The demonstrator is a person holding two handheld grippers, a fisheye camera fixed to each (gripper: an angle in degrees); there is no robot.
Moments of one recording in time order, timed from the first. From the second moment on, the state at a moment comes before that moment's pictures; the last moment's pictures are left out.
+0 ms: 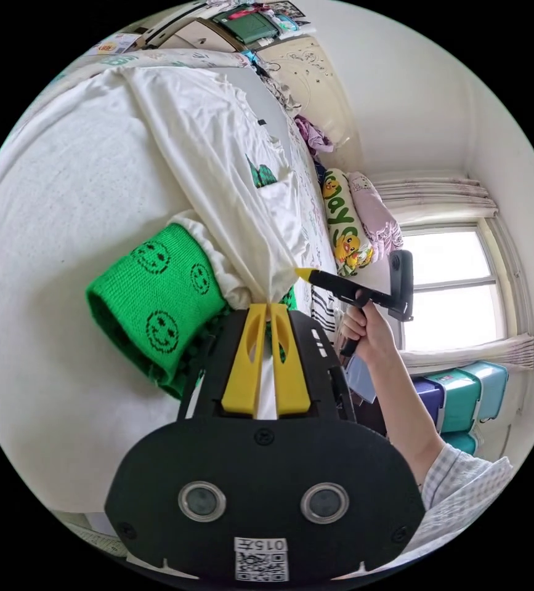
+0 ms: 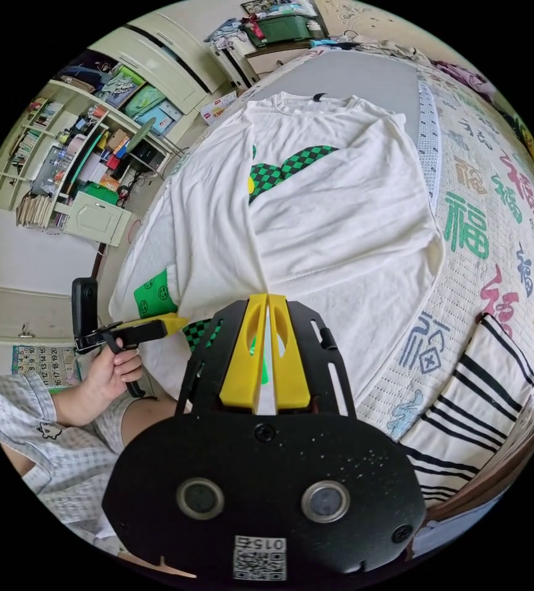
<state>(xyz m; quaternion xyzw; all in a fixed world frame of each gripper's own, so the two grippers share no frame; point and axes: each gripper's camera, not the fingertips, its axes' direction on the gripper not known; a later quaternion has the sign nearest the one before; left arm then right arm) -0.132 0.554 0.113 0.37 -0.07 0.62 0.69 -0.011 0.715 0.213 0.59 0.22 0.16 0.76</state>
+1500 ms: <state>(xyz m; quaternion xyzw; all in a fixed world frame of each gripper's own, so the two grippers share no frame) 0.093 0.641 -0.102 0.56 -0.22 0.58 0.55 0.088 0.766 0.106 0.71 0.19 0.26 0.62</state>
